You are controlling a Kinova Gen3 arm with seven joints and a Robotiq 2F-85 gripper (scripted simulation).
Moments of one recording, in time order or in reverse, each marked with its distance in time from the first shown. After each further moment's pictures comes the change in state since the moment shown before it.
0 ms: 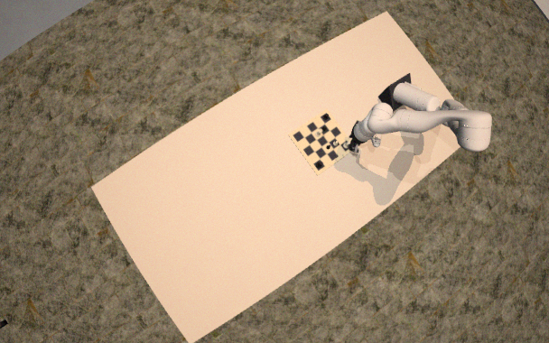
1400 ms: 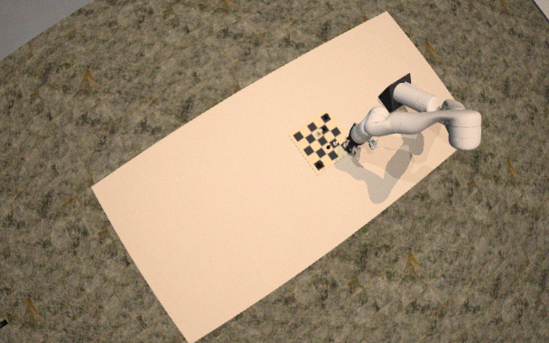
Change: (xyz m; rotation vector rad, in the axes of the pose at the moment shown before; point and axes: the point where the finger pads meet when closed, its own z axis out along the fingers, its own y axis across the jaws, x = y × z) arm -0.002 0.001 0.032 -0.001 -0.007 -0.003
